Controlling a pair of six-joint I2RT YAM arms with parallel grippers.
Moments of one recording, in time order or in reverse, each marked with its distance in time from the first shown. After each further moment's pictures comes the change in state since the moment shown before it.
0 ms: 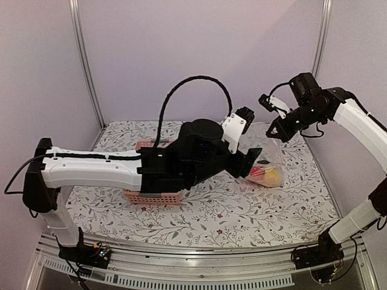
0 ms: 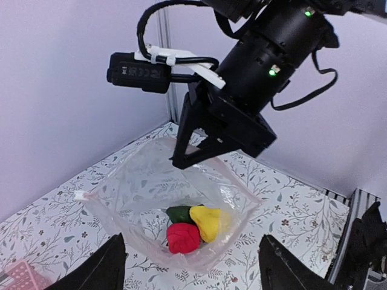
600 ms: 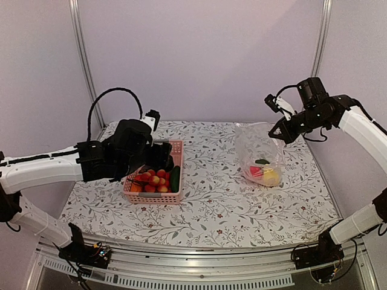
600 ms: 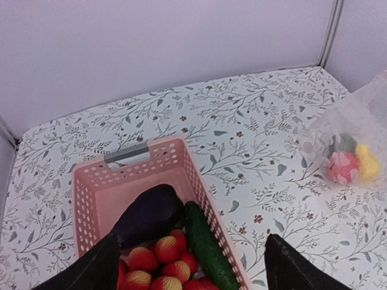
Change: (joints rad) left arm 0.272 -0.533 -0.533 -0.293 -0.143 -0.261; right arm -0.073 -0.066 -0.084 0.114 -0.063 0.002
